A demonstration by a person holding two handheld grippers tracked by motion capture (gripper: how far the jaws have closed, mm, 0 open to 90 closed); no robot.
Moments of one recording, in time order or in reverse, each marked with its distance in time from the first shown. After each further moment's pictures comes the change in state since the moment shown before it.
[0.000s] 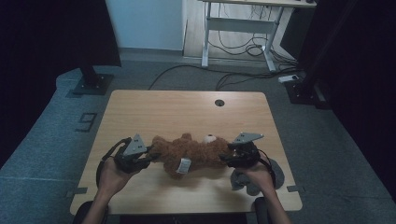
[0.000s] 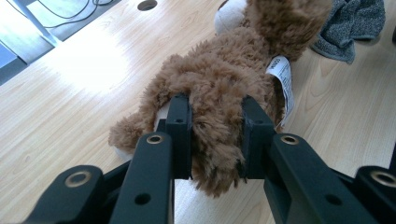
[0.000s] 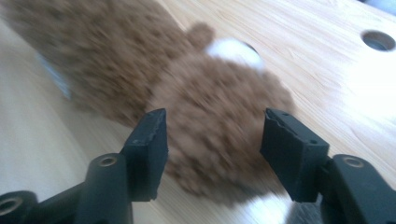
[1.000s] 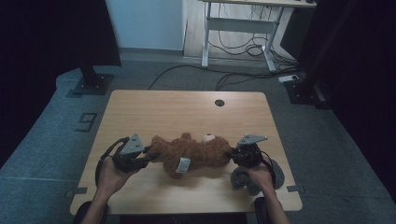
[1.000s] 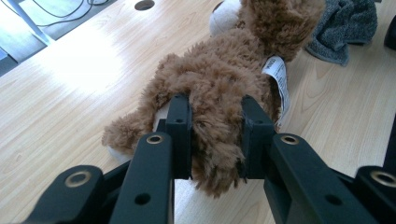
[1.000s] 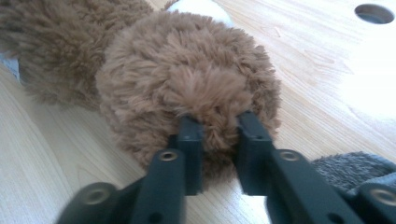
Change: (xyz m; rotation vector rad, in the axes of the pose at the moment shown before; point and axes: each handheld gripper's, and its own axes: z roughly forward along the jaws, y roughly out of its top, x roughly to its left) left arm 0.005 -0.004 -0.001 -0.020 -0.020 -0.020; right arm -0.021 -0.025 0.016 -0.027 0.003 0.050
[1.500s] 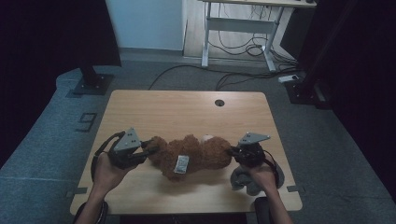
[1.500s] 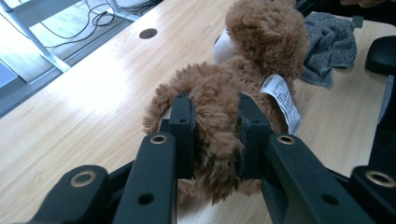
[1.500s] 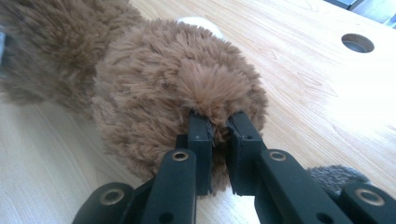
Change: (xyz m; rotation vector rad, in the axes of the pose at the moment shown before) left arm 0.000 0.031 -0.024 -0.046 -0.003 0.028; right arm 0.012 0.020 -0.024 -0.013 -0.015 -0.045
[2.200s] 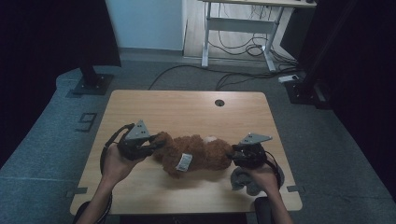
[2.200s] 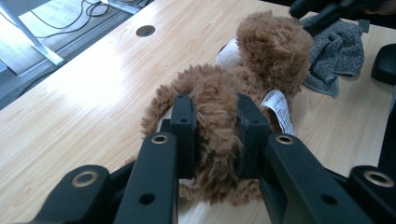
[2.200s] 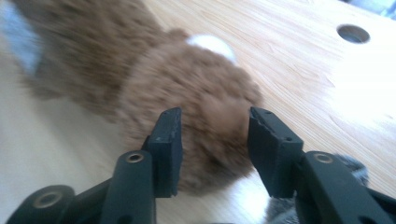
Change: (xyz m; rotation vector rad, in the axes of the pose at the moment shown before) left arm 0.008 0.014 0.022 0.032 -0.012 -0.027; right arm 0.002 -0.003 -0.005 0.007 -0.007 0.023
